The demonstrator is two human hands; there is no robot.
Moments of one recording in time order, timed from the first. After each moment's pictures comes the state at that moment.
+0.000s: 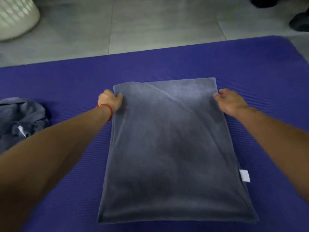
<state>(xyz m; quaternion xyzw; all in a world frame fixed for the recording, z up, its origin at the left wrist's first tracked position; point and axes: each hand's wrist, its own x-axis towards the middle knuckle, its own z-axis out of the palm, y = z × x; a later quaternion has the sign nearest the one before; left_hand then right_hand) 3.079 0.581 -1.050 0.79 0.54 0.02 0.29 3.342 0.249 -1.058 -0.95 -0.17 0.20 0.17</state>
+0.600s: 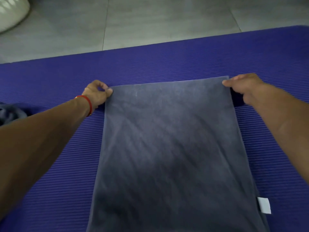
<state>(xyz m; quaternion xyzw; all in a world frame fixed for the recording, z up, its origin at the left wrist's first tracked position) 3.106 0.634 -1.060 0.76 0.54 0.05 0.36 3.410 0.299 -1.063 -0.89 0.01 0.23 0.40</state>
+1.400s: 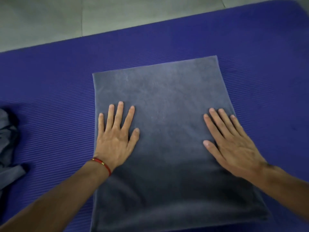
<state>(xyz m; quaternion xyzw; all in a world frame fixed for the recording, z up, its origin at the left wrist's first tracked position) 3.013 0.466 -1.091 0.97 0.24 -0.07 0.01 3.197 0.160 -1.086 -0.89 -0.46 0.05 -0.05</state>
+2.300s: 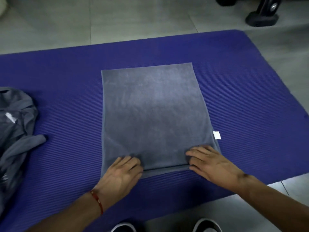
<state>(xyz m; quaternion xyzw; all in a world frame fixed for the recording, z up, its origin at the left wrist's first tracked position) 2.855 0.360 -1.054 0.99 -0.05 0.02 0.14 3.082 0.079 -1.054 -0.77 -0.64 0.07 0.03</state>
